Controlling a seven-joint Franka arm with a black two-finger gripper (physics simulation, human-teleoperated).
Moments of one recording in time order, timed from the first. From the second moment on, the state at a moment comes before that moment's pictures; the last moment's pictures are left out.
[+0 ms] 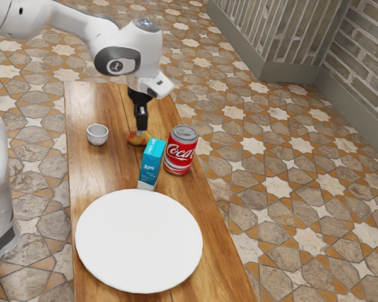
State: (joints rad) arm 0.10 -0.50 0.16 -2.51 0.19 2.12 0.22
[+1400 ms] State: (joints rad) arm 0.11 -0.42 0.17 -2.56 0.19 2.24 0.31
